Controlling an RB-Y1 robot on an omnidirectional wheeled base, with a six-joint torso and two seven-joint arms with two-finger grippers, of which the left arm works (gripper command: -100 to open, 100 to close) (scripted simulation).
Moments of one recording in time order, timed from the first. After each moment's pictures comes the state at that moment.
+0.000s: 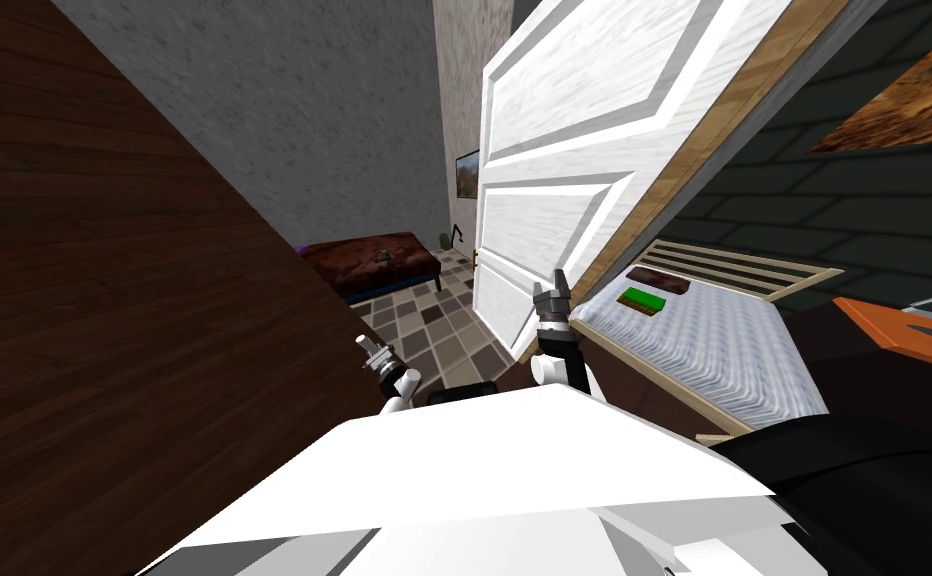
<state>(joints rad) -0.15 0.00 0.12 -0.64 0.90 -1.06 0.96</state>
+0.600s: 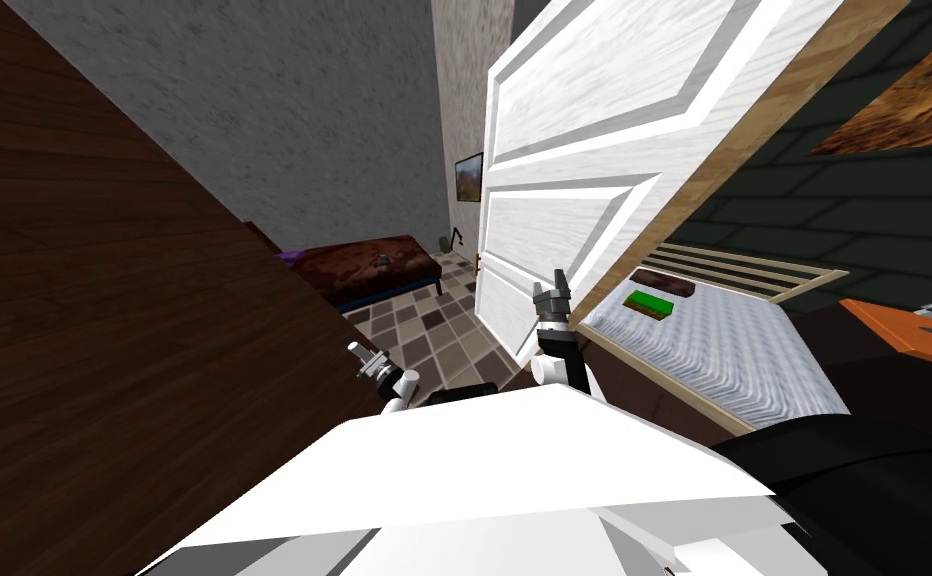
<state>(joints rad) -0.14 -0.02 0.19 -0.64 0.93 -1.09 0.94</state>
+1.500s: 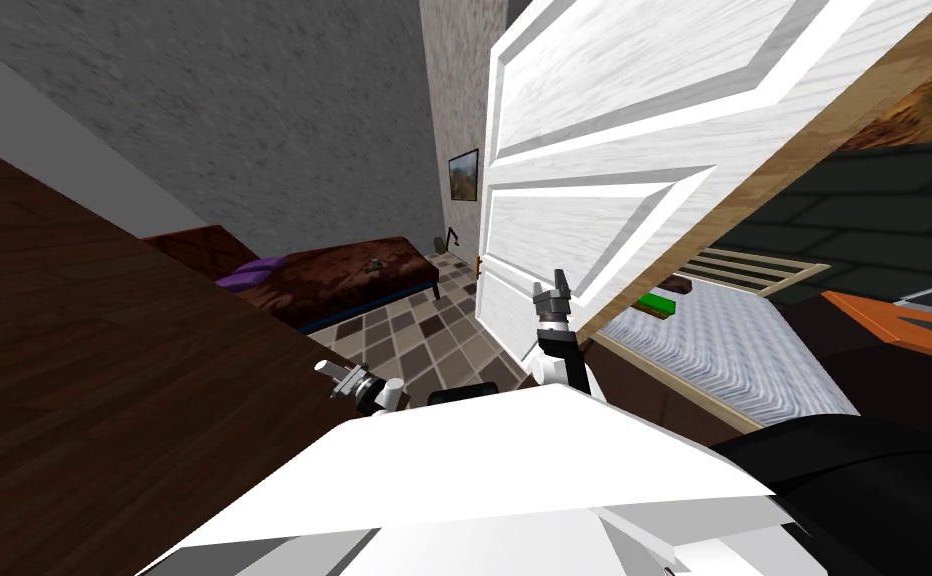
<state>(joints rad) -0.06 0.02 0.30 -0.74 1.00 -1.07 0.91</state>
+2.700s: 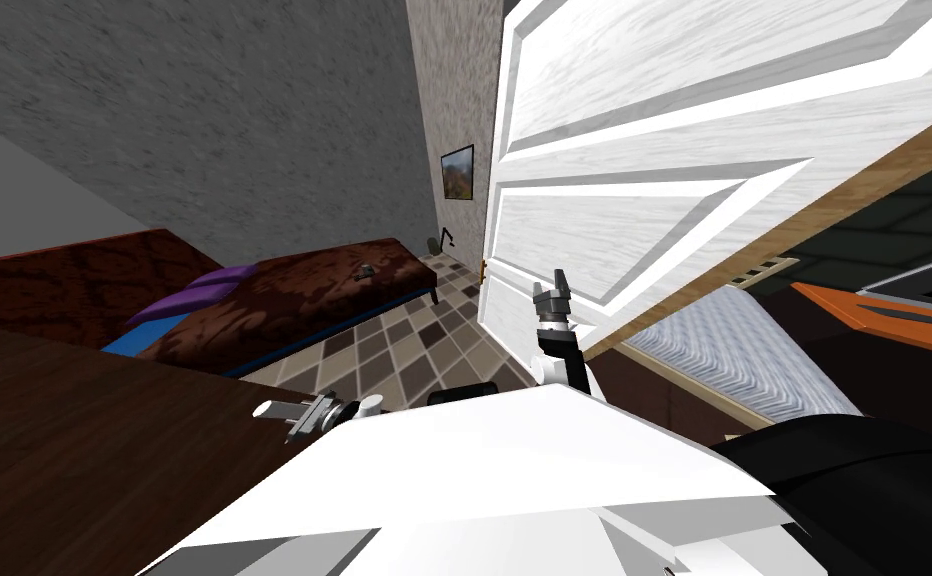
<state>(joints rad) 0.06 0.04 0.45 -0.86 1.08 -1.06 0.89</state>
